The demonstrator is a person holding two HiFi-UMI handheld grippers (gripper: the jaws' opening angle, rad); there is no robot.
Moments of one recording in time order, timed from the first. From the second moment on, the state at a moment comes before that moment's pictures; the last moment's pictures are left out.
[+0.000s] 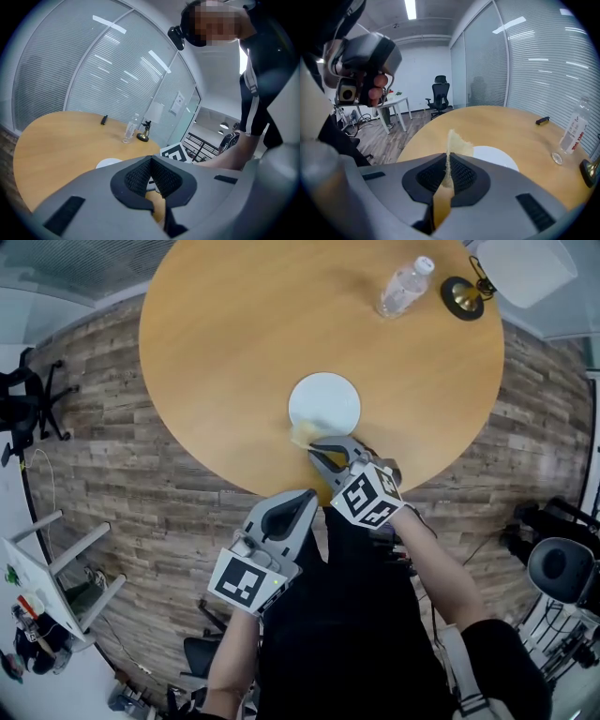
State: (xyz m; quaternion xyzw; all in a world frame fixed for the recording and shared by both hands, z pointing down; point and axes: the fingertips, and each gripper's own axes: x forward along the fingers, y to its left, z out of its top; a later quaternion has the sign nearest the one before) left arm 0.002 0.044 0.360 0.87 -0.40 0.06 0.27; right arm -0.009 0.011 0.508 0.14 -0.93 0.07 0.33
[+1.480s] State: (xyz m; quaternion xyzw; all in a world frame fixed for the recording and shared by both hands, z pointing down) left arm -0.041 0.054 0.362 0.86 -0.39 0.05 0.32; right arm -0.037 -0.051 0.548 0.19 -0.90 0.09 0.38
